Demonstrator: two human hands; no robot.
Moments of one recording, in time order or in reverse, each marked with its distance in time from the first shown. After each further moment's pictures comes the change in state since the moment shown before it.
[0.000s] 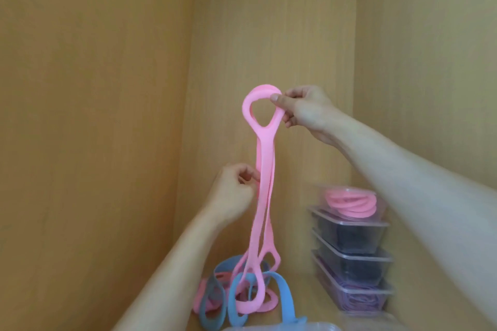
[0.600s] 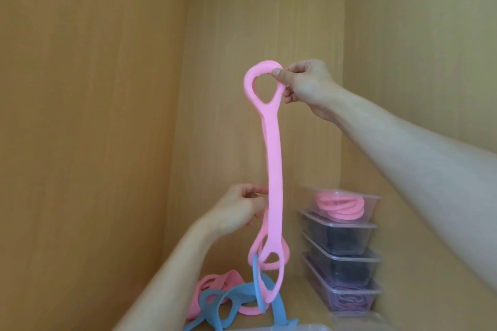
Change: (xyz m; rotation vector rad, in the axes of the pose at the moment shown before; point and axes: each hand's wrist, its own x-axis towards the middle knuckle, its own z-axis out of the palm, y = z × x) left_hand -0.018 0.012 0.011 -0.176 -0.356 -0.189; right_hand 0.026 -0.033 -0.021 -0.076 0.116 -0.077
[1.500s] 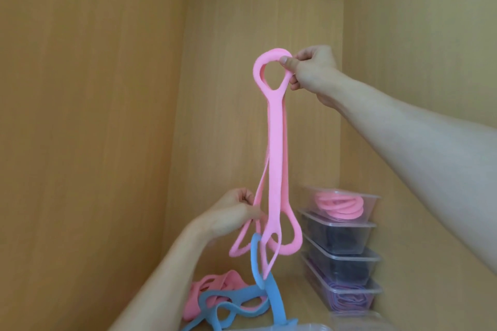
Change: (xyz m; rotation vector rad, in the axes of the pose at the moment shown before) left_hand 0.004 -0.018 -0.010 0.059 -0.054 -0.058; right_hand 0.019 -0.009 -0.012 -0.133 0.136 -0.034
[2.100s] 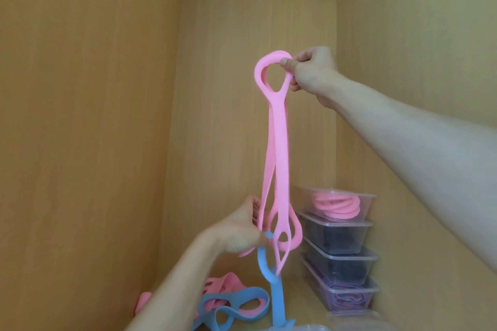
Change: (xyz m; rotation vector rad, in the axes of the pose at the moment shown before) left_hand 0.004 -0.006 0.021 0.186 -0.159 -0.013; right_hand -0.001 0.000 -0.008 -0.052 0.040 0.023
